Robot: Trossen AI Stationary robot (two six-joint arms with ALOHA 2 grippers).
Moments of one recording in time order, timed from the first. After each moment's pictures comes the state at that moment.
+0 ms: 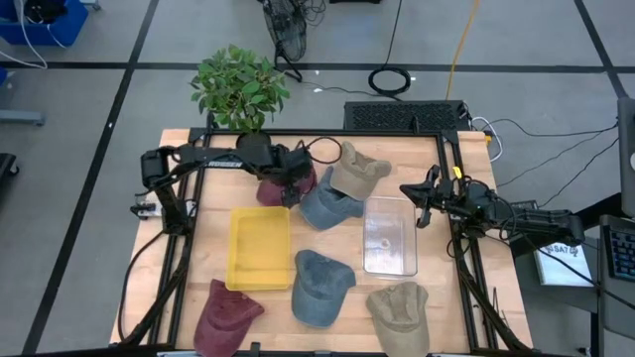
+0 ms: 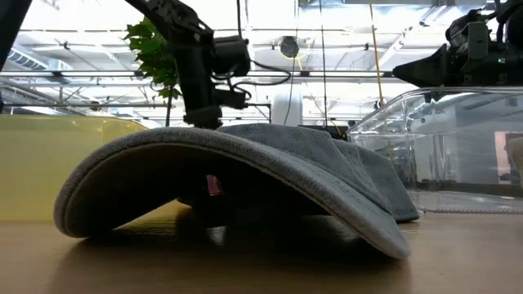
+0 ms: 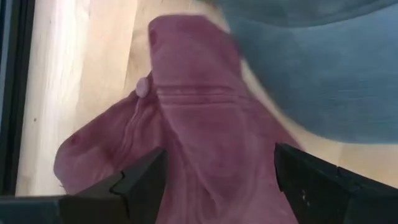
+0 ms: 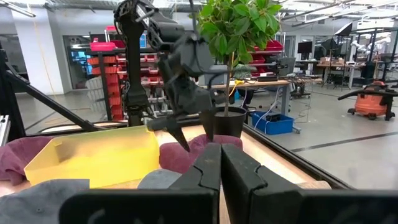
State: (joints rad) left arm 0.31 1.79 1.24 -0.69 -0.16 0.15; right arm -0.16 0.11 0.01 0.21 0.13 0.03
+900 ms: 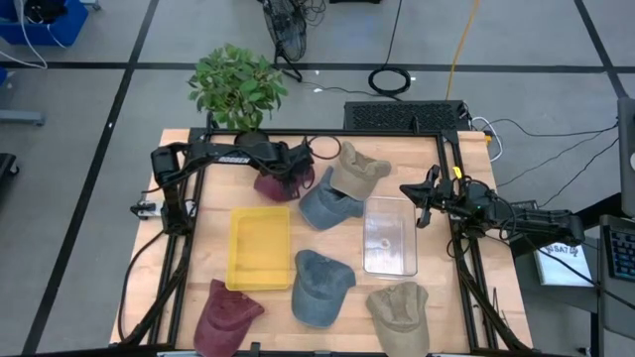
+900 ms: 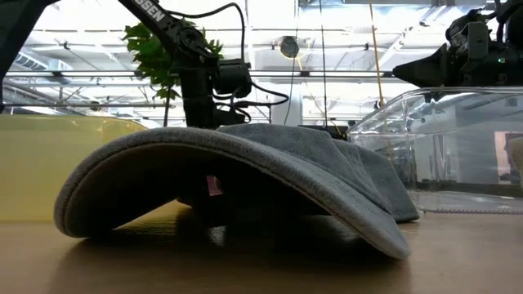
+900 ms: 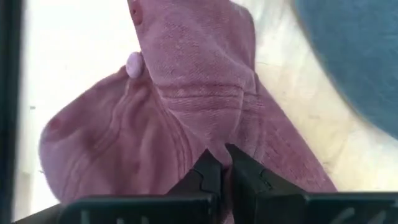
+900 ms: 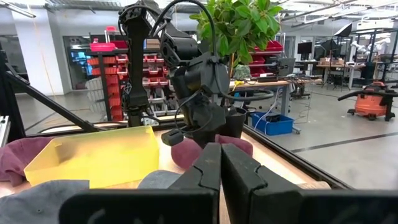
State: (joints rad) left arm 0.38 1.87 1.24 -0.66 -0.20 0.18; right arm -0.16 0.11 0.01 0.21 0.13 0.03
